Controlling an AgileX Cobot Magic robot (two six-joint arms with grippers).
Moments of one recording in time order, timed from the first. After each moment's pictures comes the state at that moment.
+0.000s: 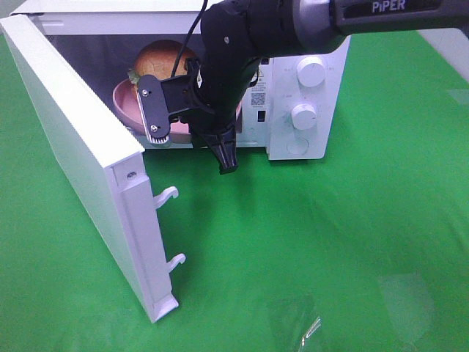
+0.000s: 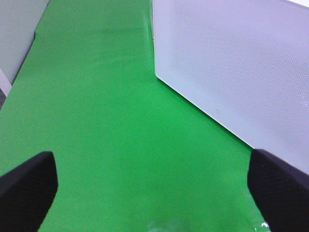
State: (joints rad) left arm -0.01 -0.01 -0.50 -0.06 1.04 0.09; right arm 0.70 2.18 -1.68 -0.16 0.61 -1.15
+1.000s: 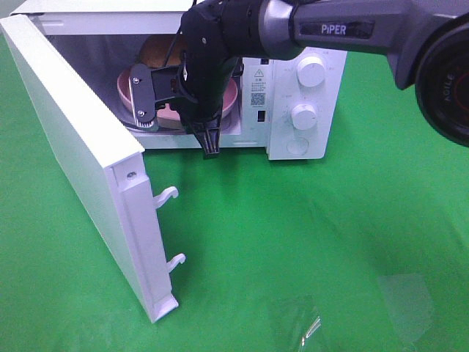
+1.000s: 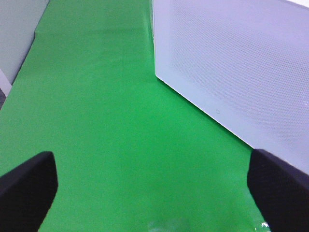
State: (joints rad) left arm -0.01 -0.01 -0.50 -0.06 1.04 0.09; right arm 0.69 2.34 -1.94 -0.22 0.68 -1.05
